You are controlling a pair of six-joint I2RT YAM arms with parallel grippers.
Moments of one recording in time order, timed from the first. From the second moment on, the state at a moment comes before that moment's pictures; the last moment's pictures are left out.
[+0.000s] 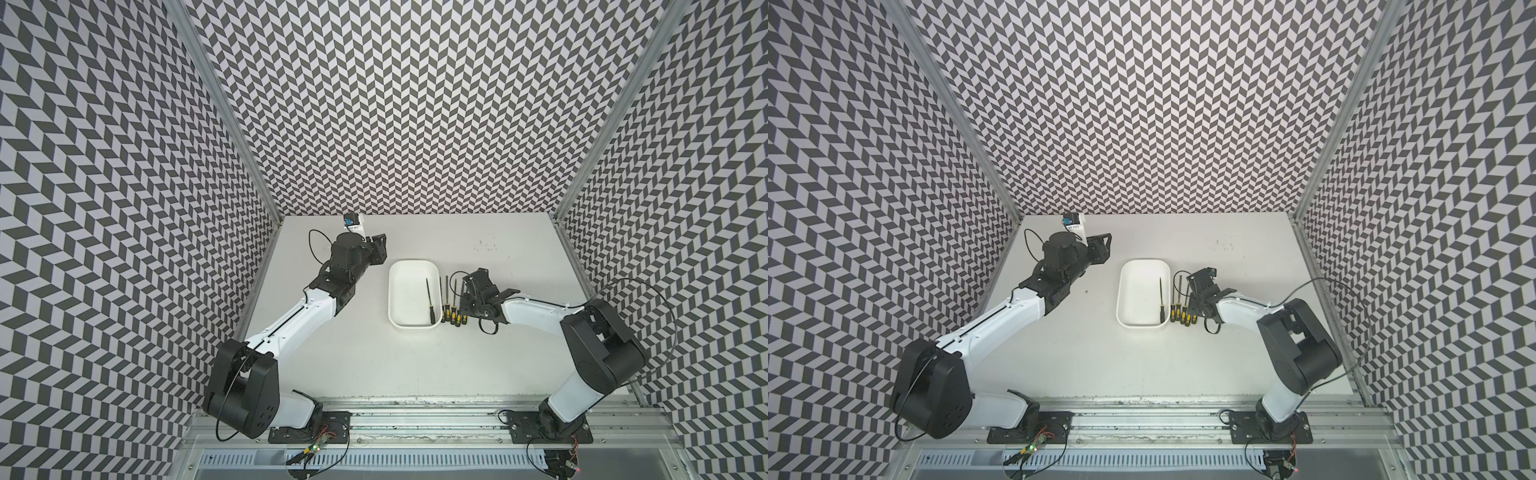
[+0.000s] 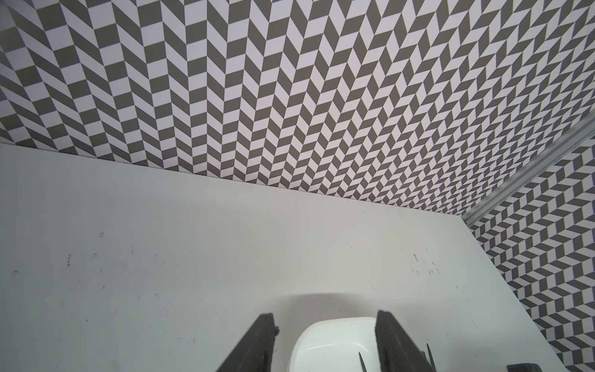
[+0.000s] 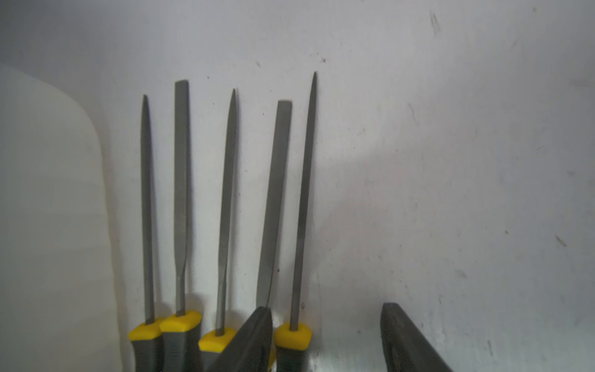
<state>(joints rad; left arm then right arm) -0.41 1.40 0.98 0.14 -0.08 -0.42 0.51 1.67 0.85 -0.26 0.20 0.63</state>
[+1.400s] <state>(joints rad) -0.40 1.40 0.96 0.16 -0.07 -0.44 0.54 1.75 0.88 -0.15 0.27 0.57</state>
